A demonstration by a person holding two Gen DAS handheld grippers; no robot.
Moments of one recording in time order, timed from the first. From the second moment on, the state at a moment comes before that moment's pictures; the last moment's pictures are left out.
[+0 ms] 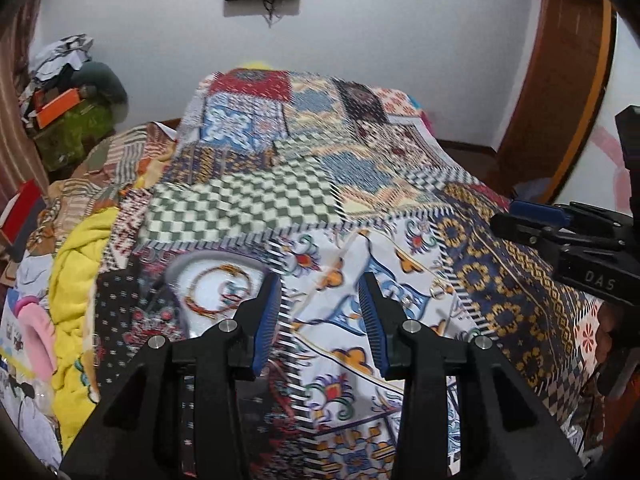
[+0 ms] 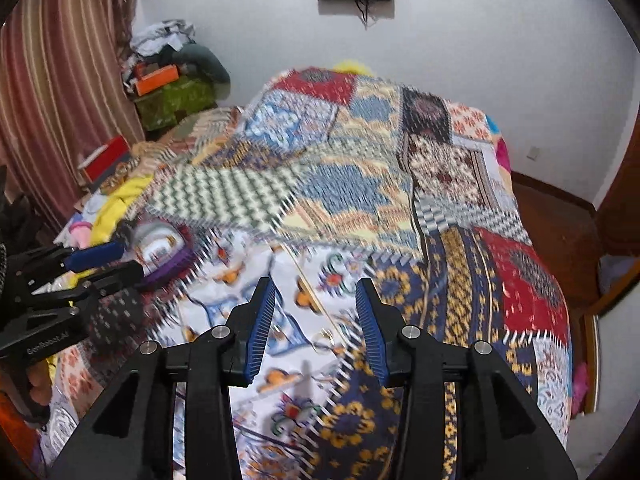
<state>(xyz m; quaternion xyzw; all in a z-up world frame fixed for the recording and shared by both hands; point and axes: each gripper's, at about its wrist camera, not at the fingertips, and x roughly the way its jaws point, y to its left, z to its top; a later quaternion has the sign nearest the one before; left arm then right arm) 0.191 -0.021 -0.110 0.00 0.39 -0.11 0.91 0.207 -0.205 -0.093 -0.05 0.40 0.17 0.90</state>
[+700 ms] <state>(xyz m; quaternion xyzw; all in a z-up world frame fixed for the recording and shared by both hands) 0.228 -0.062 -0.189 0.01 0.48 -0.16 0.86 0.215 -0.227 -0.164 -0.04 0.50 0.19 0.84</state>
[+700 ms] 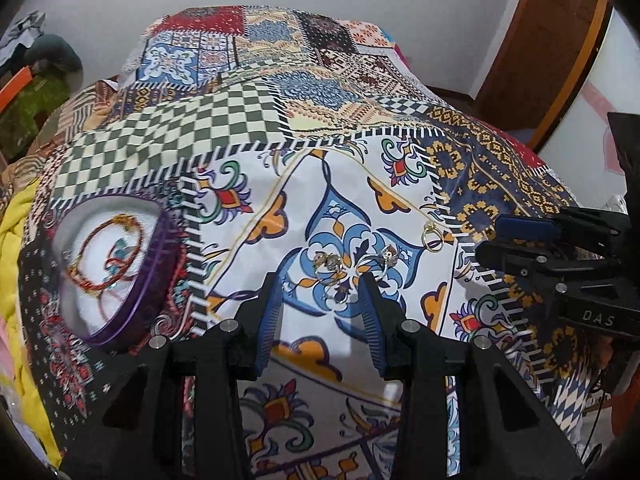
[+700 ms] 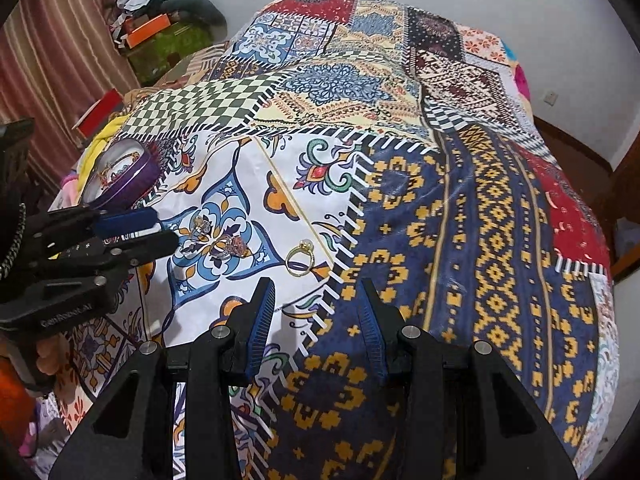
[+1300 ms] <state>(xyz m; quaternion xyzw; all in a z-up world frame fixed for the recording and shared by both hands) 0.249 -0.072 -0.210 0.01 0.49 -0.17 0.86 0.236 -0.198 -0.189 -0.09 0.53 0.23 0.81</state>
